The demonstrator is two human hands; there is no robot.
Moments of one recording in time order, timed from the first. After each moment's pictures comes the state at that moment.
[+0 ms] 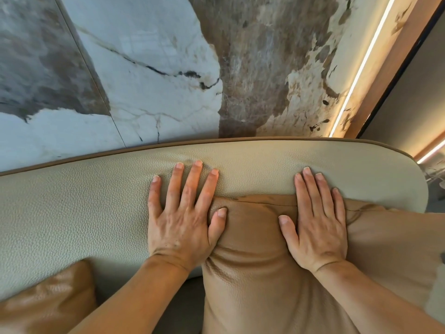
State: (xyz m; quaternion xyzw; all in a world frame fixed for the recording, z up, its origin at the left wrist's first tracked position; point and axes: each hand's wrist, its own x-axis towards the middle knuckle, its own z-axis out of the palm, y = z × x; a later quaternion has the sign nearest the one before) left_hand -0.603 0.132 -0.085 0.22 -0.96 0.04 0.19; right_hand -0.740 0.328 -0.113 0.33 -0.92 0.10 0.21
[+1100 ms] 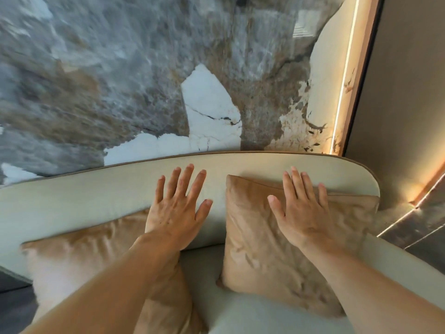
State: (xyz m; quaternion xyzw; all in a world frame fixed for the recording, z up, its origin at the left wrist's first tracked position) left_hand -0.427 0.205 0.054 0.28 -0.95 0.05 0.11; right_hand -0.613 0.389 0.031 0.34 -0.93 0.06 0.09
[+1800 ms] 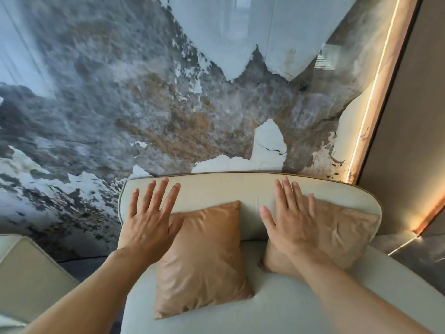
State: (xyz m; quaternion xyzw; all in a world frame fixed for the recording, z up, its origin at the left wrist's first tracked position) left_hand -0.099 0.178 0.222 0.36 -0.92 0.09 0.14; right_hand -0.338 0.357 0.209 0.39 -0.91 0.08 0.14
